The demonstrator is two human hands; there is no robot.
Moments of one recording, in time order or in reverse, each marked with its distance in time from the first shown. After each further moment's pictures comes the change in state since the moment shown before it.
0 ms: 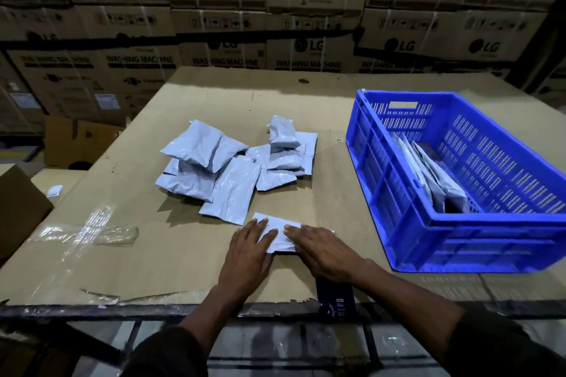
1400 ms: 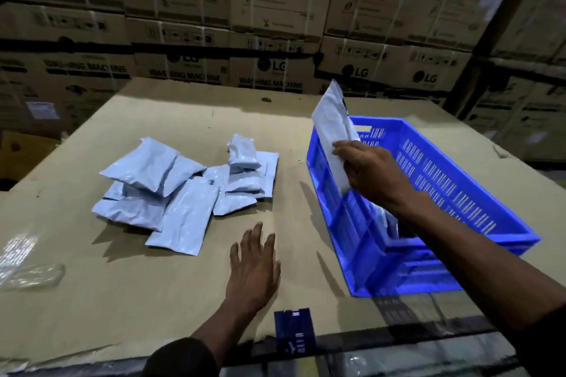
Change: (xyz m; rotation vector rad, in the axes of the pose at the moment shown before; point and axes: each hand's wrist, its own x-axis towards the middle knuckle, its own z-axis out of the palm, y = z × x) left_hand 0.064 0.071 0.047 0.105 -0.009 -0.072; right_hand 0.017 0.093 -0.216 -0.280 0.466 0.147
